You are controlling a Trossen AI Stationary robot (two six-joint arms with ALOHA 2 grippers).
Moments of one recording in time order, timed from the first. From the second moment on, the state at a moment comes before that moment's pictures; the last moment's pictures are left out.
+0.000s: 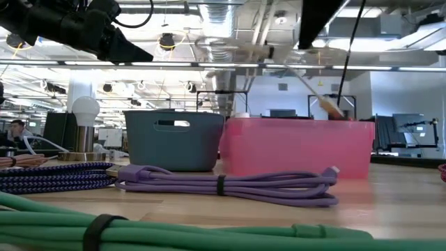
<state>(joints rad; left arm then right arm) 0.16 0.49 0.33 0.14 -0.13 0.23 0.53 2.10 1.97 -1.50 0.52 0.84</state>
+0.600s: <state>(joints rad) 0.16 0.49 0.33 0.14 -0.13 0.23 0.31 2.08 2.03 -1.57 0.58 0.66</state>
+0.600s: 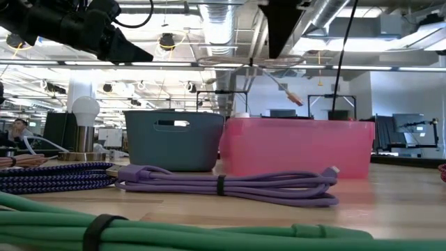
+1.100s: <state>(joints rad) 0.16 0.49 0.33 0.14 -0.13 0.20 0.17 2.06 1.94 -1.57 0.48 0.59</state>
